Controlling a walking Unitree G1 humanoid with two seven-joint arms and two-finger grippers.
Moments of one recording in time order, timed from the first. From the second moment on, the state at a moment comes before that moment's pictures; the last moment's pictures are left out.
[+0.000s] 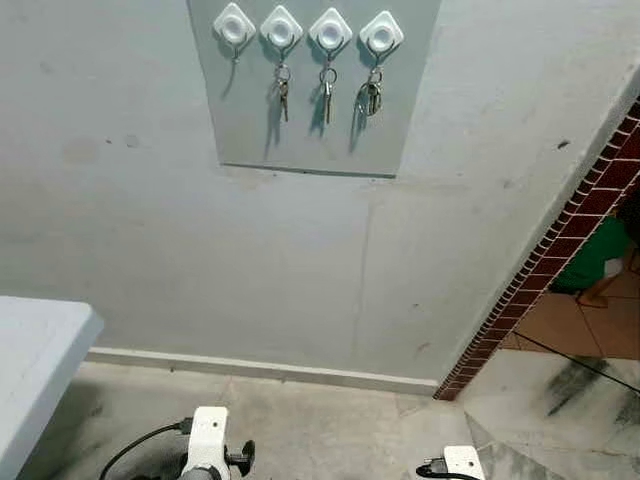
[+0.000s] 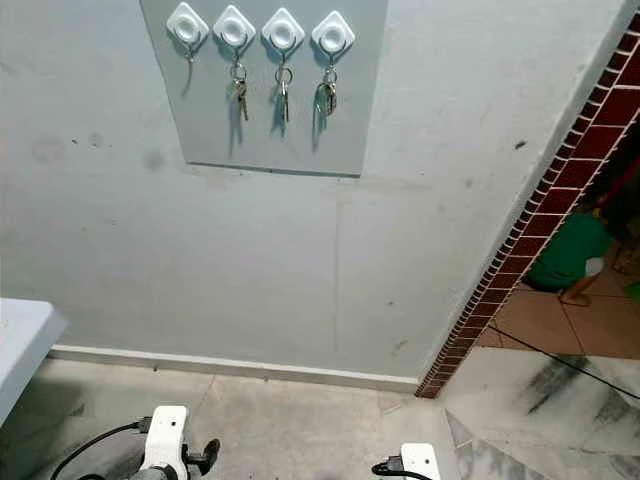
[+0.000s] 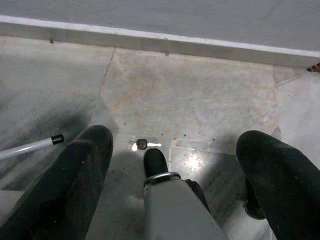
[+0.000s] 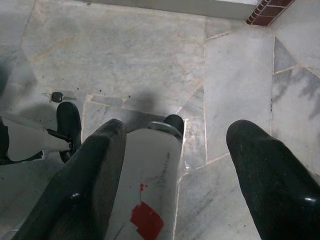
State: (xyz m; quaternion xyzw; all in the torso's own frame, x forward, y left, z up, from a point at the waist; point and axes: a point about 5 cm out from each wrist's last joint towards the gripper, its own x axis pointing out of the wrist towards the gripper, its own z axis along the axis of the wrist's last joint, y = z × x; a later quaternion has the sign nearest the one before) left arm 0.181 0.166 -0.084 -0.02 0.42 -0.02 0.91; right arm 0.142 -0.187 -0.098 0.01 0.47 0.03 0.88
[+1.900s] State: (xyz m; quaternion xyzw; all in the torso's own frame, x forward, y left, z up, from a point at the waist) left arm 0.179 0.171 -0.085 -0.04 0.42 0.00 0.91; right arm 0.131 -0.185 -0.102 0.02 0.48 0.04 0.88
